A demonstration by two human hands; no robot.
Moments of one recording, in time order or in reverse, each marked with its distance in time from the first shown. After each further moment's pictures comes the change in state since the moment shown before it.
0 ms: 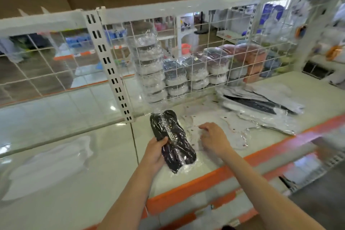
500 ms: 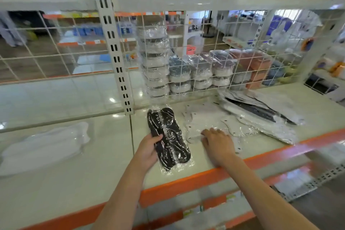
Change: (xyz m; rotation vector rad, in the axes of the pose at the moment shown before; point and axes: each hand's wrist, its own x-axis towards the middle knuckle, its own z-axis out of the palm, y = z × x) left_hand -0.003 -0.004 -0.015 -0.137 -0.031 0.018; right_hand -0.006 0.024 0.004 -0.649 0.024 -0.167
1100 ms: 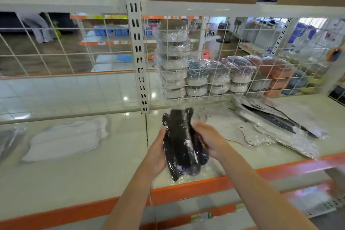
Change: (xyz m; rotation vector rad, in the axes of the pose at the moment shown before) left_hand -0.018 0.001 -0.013 -0.065 -0.166 0.046; right_hand 0.014 -0.075 -0.045 1.526 -0.479 0.257
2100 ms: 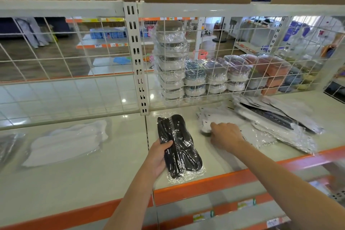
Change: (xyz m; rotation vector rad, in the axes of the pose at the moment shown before) left_hand 0.000 -0.002 -0.005 0.108 0.179 -0.040; right_hand 0.011 -0.003 -0.053 -1.835 0.340 -0.282
